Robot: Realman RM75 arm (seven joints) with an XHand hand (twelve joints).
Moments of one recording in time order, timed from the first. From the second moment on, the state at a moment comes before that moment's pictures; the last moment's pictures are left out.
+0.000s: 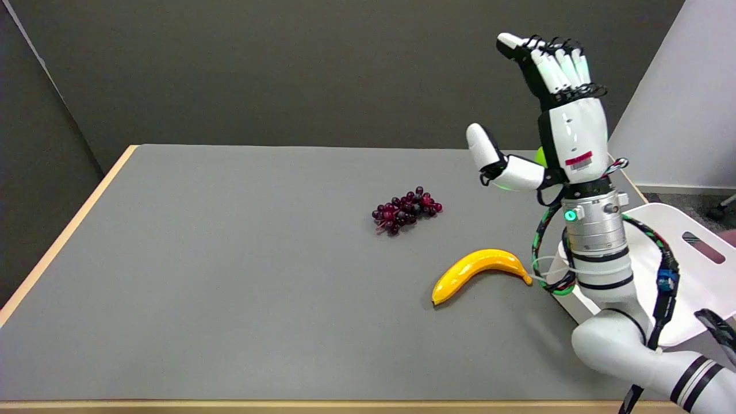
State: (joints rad) arm -0.12 -0.94 -1.80 1.52 0.65 1.17 0.21
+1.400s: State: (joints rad) arm 0.15 -0.81 -1.63 1.38 0.93 0.59 -0.01
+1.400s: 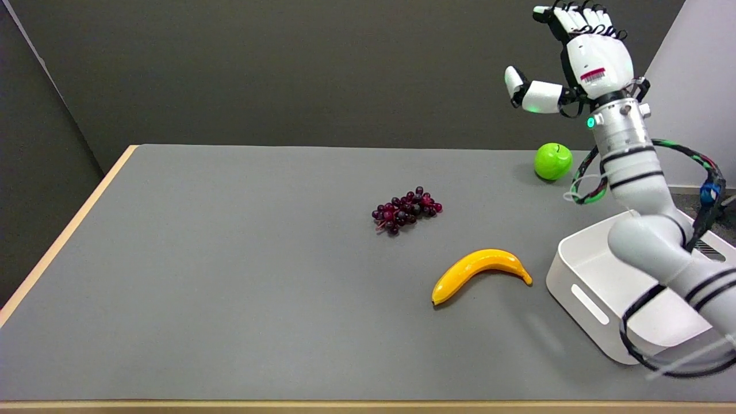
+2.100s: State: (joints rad) arm 0.41 -0.79 -1.71 1.03 1.31 0.29 -0.38
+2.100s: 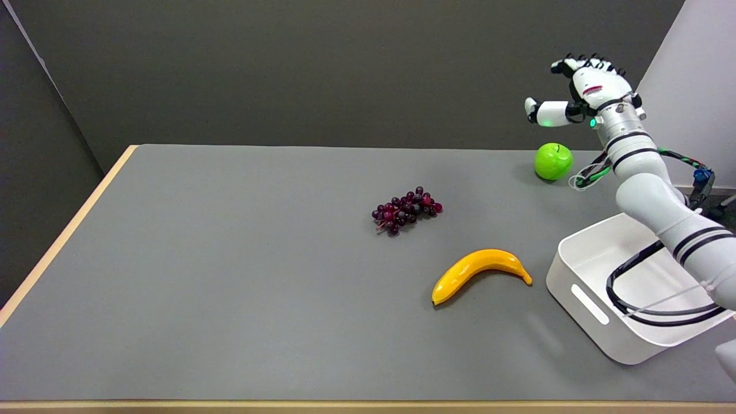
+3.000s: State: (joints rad) arm 0.67 -0.84 -1.91 0.61 1.41 0.17 -0.44
